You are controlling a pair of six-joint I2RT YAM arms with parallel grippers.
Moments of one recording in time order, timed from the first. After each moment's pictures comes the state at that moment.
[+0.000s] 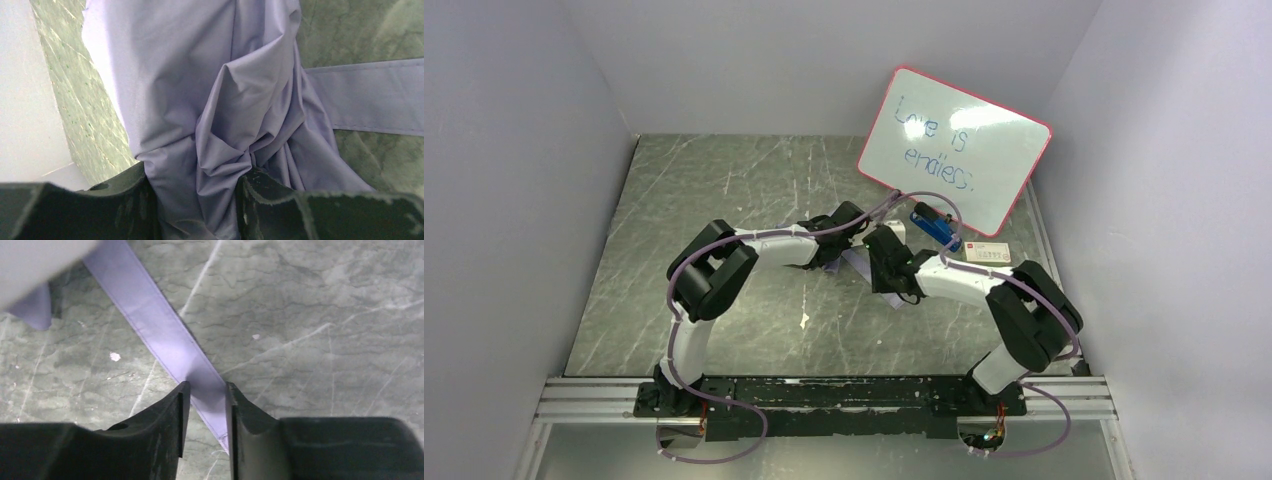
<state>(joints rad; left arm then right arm) -0.83 2.06 1.31 -0.21 -0.49 0.60 0.71 1.57 0.78 -0.26 0.26 0.51</state>
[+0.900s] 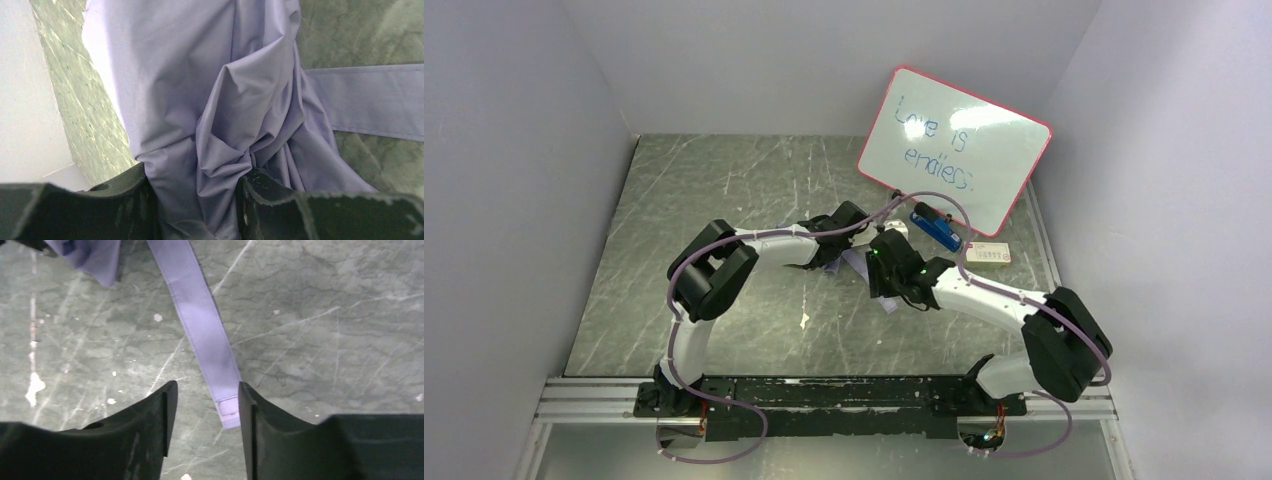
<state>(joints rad) -0.83 2.07 1.32 -0.21 -0.48 0.60 0.75 1.36 0.72 -0.29 0.21 0.47</state>
